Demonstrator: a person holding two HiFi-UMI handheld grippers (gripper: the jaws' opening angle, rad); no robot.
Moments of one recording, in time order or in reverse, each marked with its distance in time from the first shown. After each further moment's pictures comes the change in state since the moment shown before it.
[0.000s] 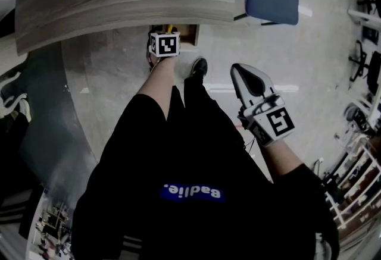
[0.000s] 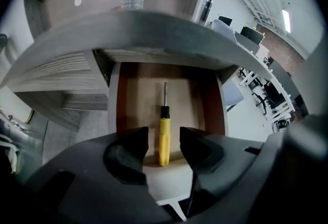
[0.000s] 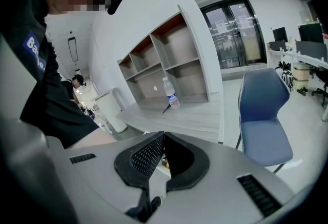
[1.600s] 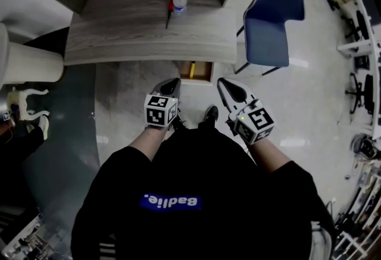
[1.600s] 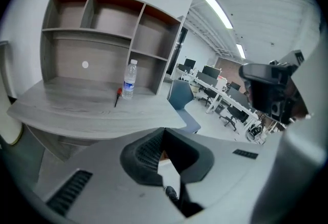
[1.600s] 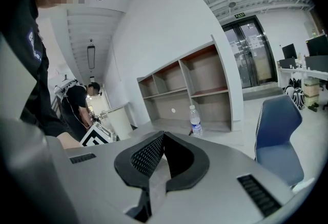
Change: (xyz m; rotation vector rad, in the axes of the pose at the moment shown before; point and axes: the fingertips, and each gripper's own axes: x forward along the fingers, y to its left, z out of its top) left arm -0.305 -0.011 0.032 0.125 -0.414 -0.258; right arm -0.001 0.114 0.074 -0.102 -0.198 0.073
